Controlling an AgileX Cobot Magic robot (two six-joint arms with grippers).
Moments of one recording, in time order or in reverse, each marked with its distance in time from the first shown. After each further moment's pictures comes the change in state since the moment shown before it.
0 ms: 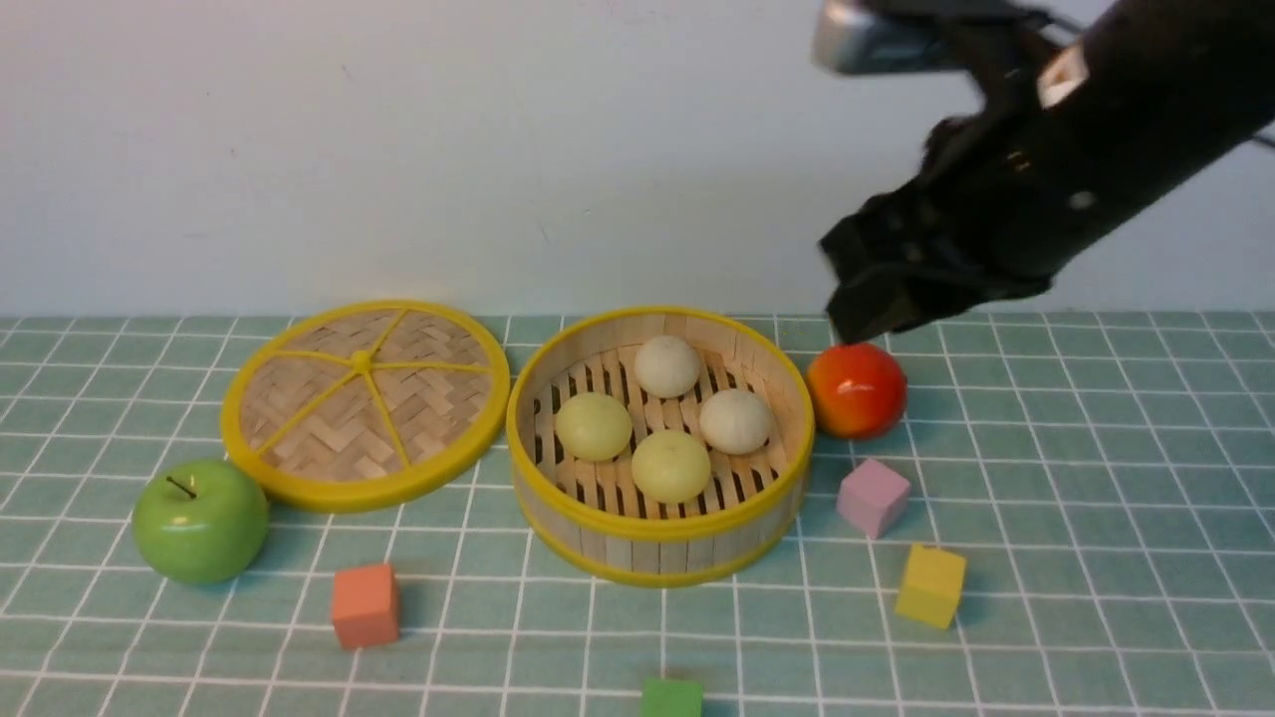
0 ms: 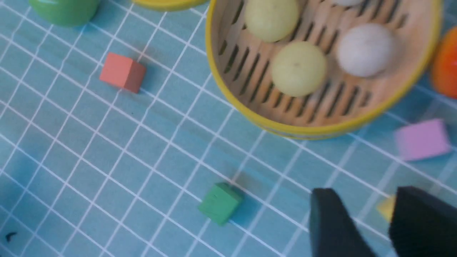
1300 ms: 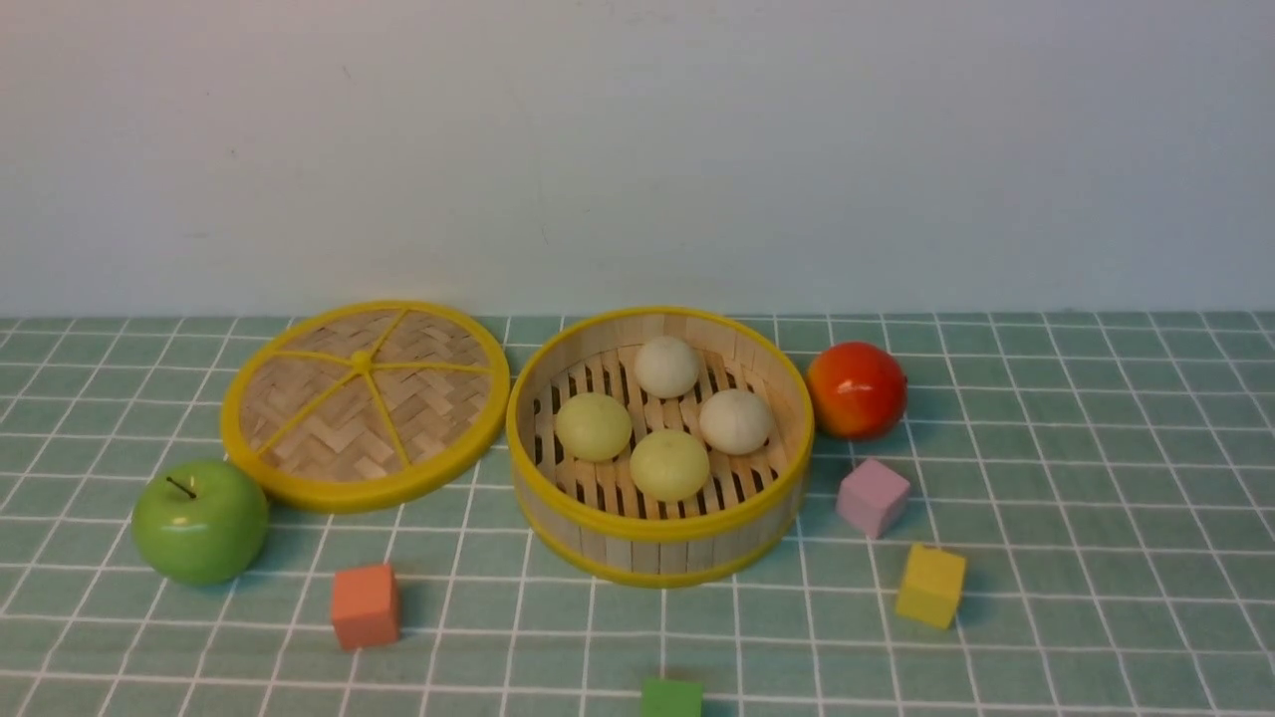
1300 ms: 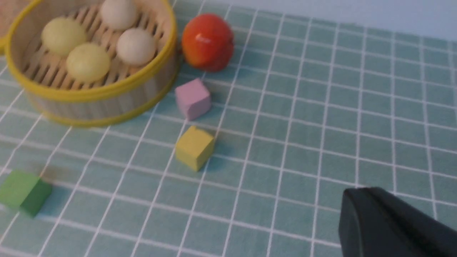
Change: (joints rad) right arm -0.311 -1.053 0.941 -0.258 -0.366 0.016; left arm 0.000 0.000 0.000 0.000 0.000 0.000
